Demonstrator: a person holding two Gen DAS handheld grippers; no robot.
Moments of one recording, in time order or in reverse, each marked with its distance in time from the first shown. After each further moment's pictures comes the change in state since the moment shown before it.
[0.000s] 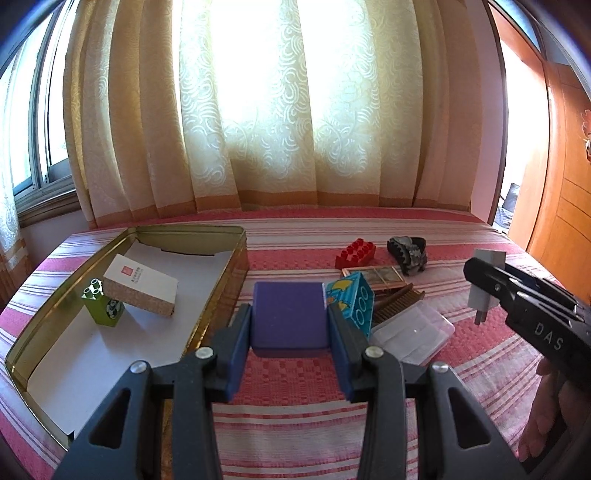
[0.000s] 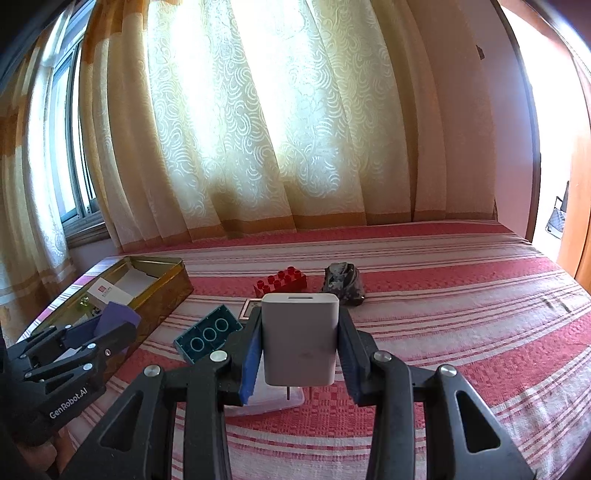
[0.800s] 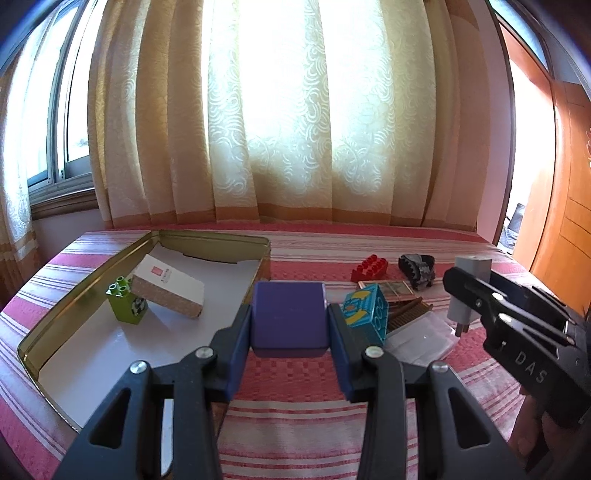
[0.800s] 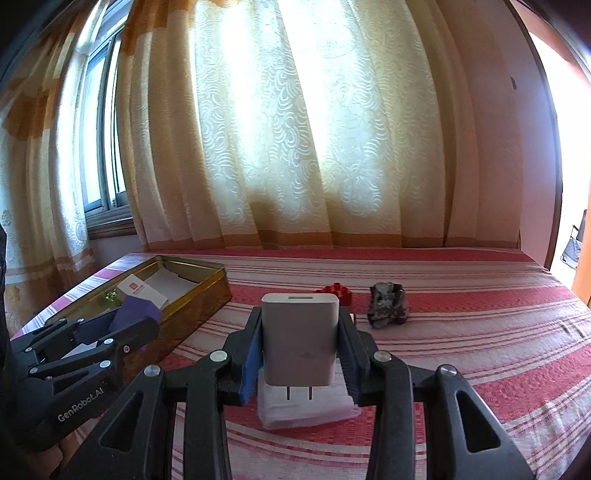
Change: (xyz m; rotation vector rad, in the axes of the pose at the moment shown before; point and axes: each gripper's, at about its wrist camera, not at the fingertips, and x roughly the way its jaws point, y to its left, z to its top) left arm -0.020 0.019 -0.005 -0.047 -0.065 0.025; right arm -0.007 0.046 -0.005 -0.091 -0.066 0.068
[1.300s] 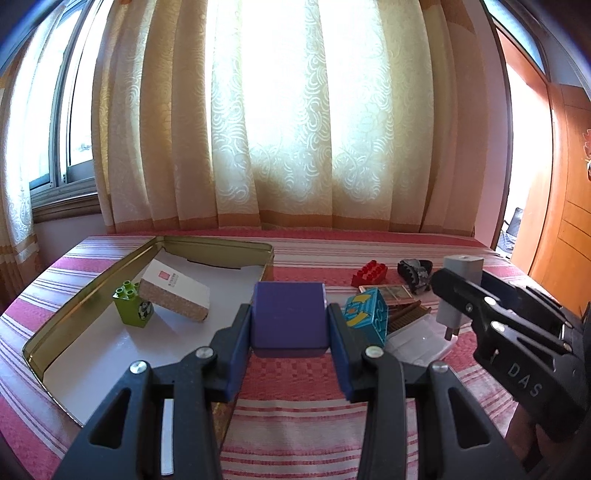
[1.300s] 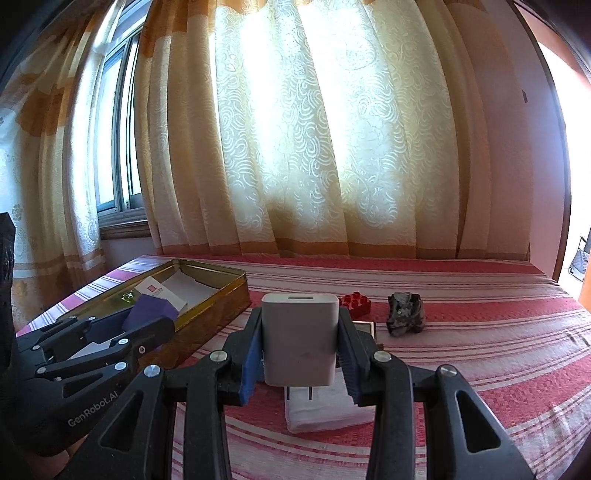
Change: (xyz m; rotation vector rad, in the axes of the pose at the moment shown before) left arm -0.009 0.006 -0.002 -0.004 -0.030 -0.004; right arm -0.005 0.016 -0.001 -0.027 -0.037 0.039
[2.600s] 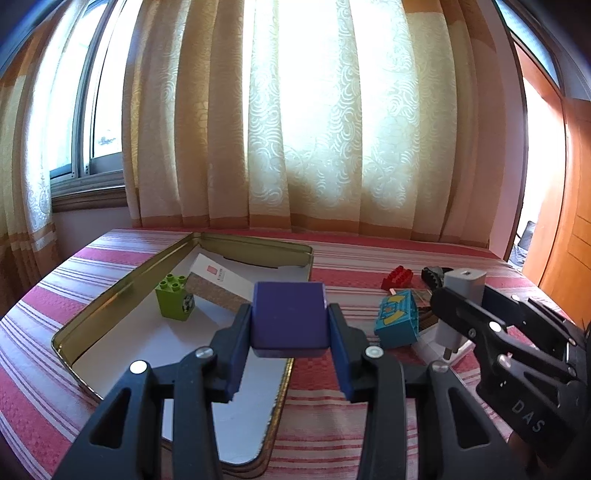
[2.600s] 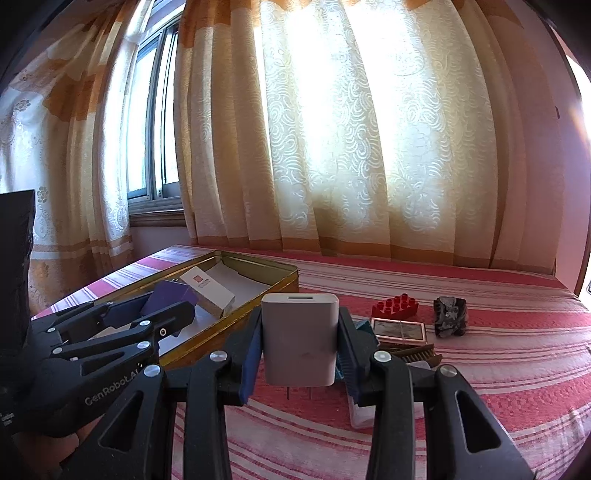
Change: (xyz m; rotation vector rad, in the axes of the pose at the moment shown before) left arm -0.014 0.040 -0.003 -0.047 -0.017 0.047; right arm -0.003 0.045 -0.005 -0.067 0.003 0.101
